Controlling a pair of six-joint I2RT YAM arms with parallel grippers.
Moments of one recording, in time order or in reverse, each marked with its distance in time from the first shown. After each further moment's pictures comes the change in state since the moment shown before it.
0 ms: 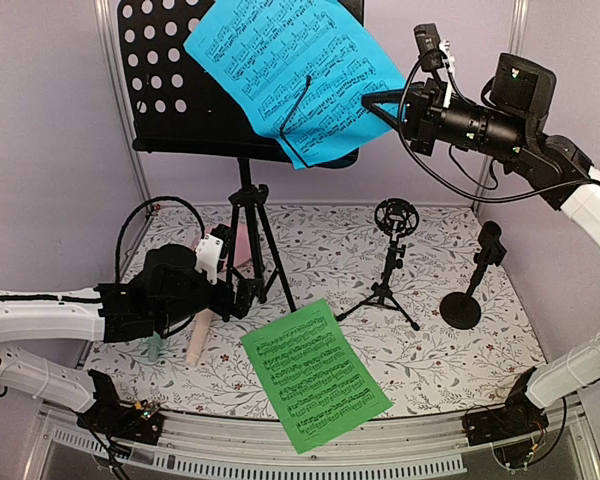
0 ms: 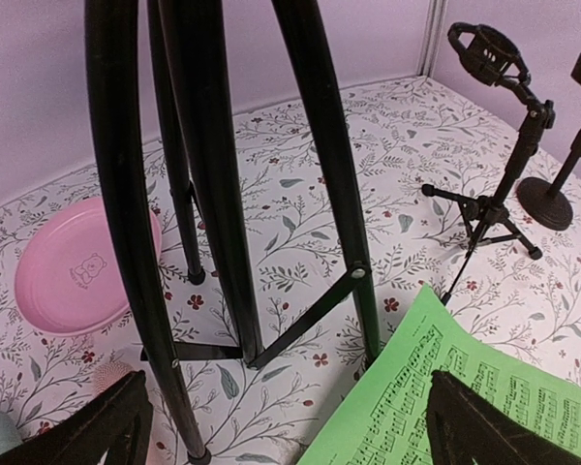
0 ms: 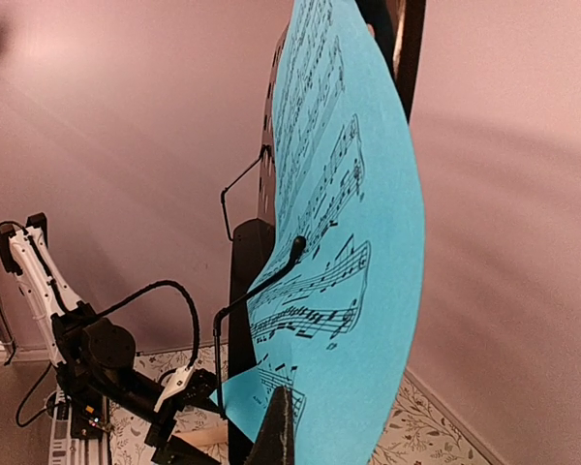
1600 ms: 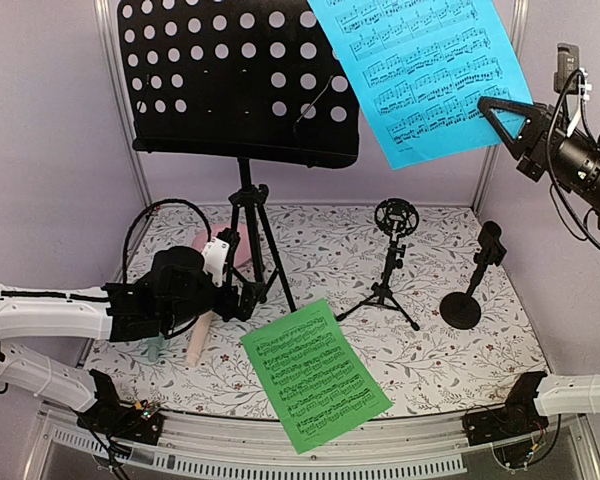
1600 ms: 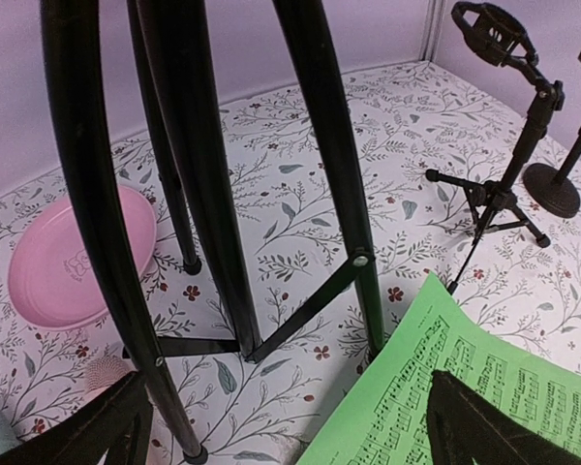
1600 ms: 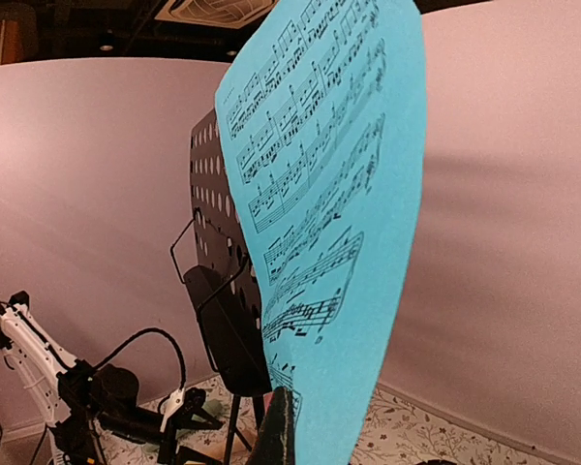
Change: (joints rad) left arm 0.000 0.044 0.004 0.009 0.004 0.000; right arm 0.000 -0.445 -0.227 -0.053 0.301 0.125
